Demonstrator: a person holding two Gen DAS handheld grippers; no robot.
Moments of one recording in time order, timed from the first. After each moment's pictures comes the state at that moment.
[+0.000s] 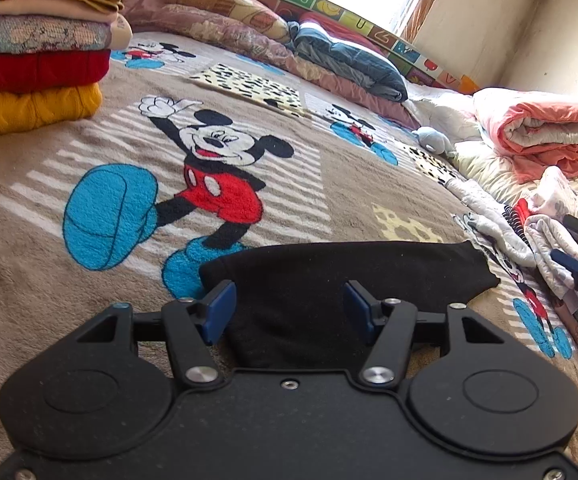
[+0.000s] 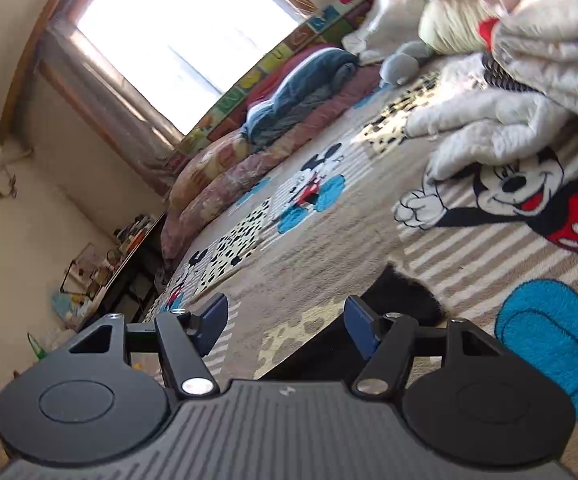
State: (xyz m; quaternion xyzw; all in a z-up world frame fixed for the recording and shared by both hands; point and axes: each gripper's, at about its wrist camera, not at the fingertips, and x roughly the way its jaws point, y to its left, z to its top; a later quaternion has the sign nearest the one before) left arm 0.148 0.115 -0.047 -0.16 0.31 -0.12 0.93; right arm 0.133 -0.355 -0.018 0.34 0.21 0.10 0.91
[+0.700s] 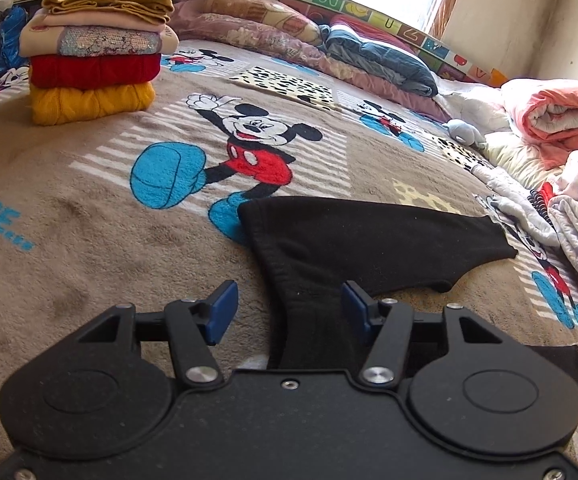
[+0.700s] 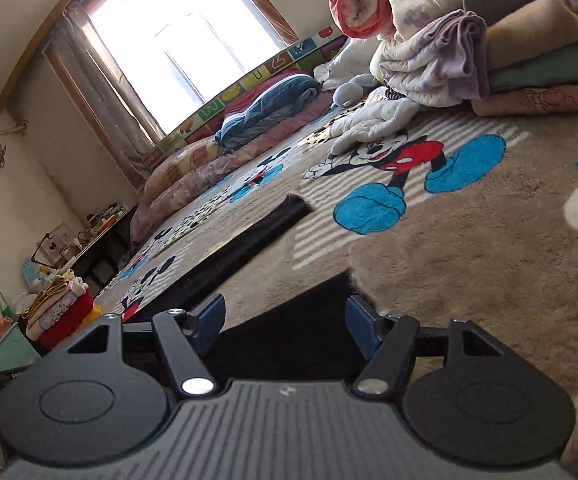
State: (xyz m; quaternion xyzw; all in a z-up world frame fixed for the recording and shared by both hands) left arm 0.088 0.099 -0.043 -0.13 0.32 -0.05 0.94; right arm -0.069 -0.364 -0.091 0.30 0.20 0.03 0.93
